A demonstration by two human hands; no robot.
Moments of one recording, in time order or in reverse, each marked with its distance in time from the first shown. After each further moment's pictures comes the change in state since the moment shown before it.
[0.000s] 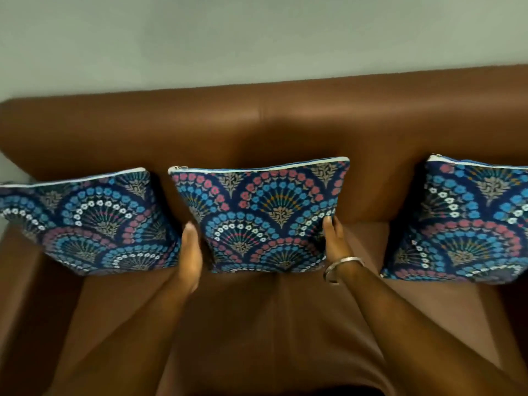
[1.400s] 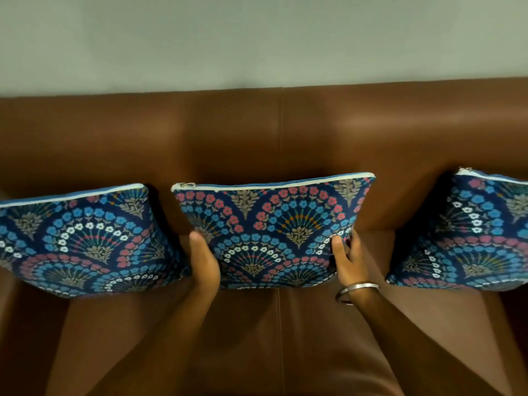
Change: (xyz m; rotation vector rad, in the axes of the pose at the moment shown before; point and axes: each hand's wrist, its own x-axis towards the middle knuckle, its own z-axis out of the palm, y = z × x) left_hand 0.048 -0.002 0.020 -0.140 0.162 0.127; right_hand 0.001 0.008 0.015 -0.100 0.175 -0.189
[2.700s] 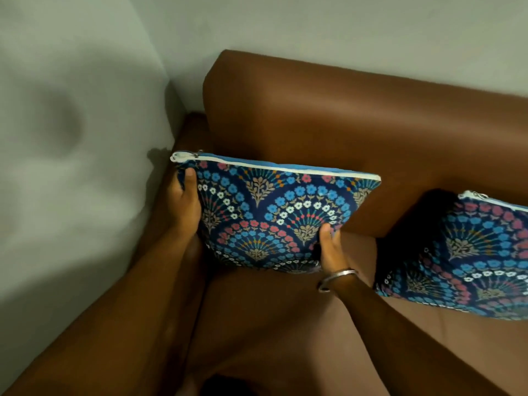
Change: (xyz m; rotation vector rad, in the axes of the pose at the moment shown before) left_hand 0.228 0.108 -0.396 0.153 0.266 0.285; right_hand -0.111 -0.070 0.435 0.124 -0.279 0.115
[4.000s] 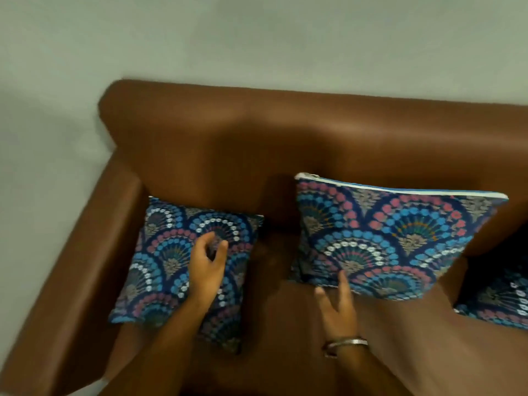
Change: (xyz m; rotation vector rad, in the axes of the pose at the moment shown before) left_hand -0.290 0.026 0.148 0.308 -0.230 -0.121; right_hand -0.094 0.051 -0.276 -0.261 0.136 0.016
